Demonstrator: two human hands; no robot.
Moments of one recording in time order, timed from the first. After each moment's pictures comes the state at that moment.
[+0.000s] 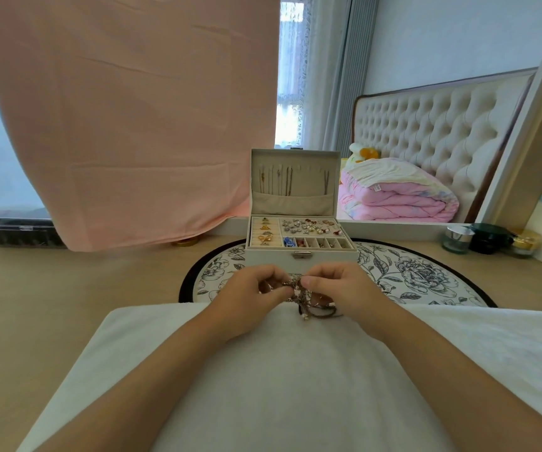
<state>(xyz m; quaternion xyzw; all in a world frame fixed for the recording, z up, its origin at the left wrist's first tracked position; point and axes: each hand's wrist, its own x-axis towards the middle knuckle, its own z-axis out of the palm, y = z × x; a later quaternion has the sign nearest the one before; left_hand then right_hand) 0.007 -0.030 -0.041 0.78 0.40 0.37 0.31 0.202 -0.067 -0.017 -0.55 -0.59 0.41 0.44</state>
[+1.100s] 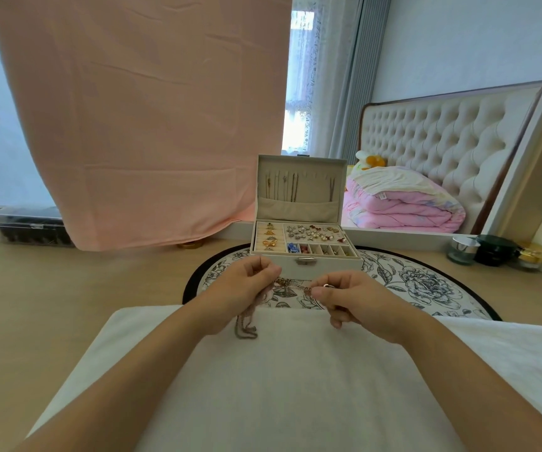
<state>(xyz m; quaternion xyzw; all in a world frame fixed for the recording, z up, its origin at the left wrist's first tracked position) -0.006 -0.034 -0.014 0.65 0.40 0.37 0.53 0.223 -0.069 -0.008 -0.49 -0.61 0.50 0.36</state>
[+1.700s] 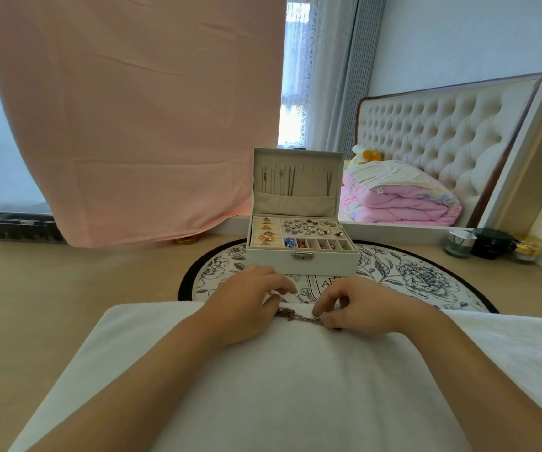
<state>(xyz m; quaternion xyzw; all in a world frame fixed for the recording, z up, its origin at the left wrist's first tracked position) 0.002 -0.035 -0.036 0.88 0.40 0.25 0.10 0.233 -0.069 -0.006 -0.62 -0.74 0.24 0.12</state>
